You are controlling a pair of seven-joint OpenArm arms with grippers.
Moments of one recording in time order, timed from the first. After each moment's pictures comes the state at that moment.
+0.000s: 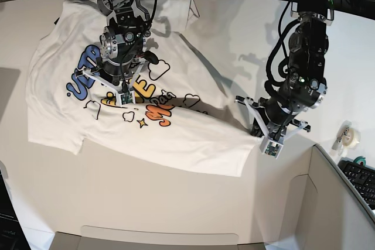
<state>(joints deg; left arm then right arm) -10.6 -18.7 6.8 108.1 -20.3 -7.2 64.1 -6.2 -1.1 -12.2 105.7 -31.4 0.5 -65.9</state>
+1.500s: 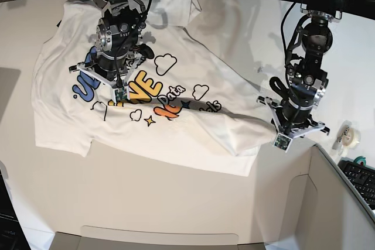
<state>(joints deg) -7.7 -24.0 8.1 101.6 -0.3 -7.6 48.2 -9.4 0.2 -12.2 111.0 -31.5 0.2 -66.0</state>
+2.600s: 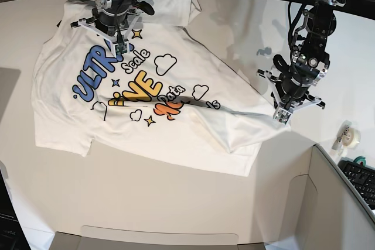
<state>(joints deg) 0.7 -26.8 8.2 100.9 -8.8 -7.8 47.6 -26.7 -0.7 -12.0 118.1 -31.4 0.2 -67.3</state>
